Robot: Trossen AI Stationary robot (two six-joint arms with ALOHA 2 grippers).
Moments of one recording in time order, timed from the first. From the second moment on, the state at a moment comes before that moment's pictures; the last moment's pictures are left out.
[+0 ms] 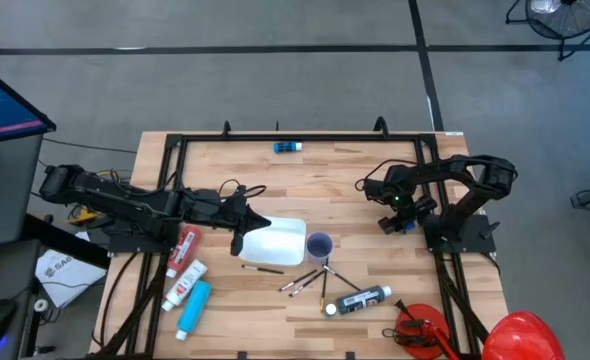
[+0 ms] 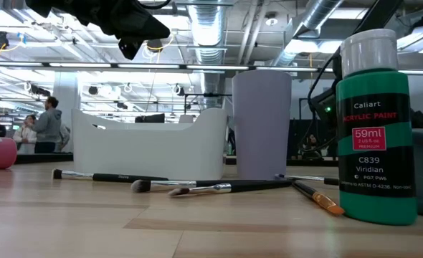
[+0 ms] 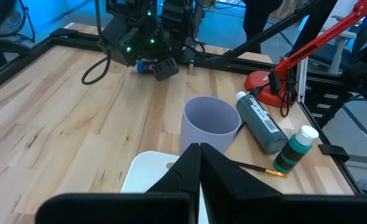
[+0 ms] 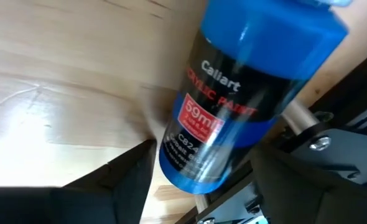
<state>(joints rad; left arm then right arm) -0.13 1.08 0.62 0.13 -0.13 -0.19 -0.41 1.62 0.64 -1.10 -0.10 0.71</state>
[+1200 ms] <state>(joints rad) -0.13 1.08 0.62 0.13 -0.13 -0.19 -0.39 1.62 0.74 -1.04 -0.06 0.73</state>
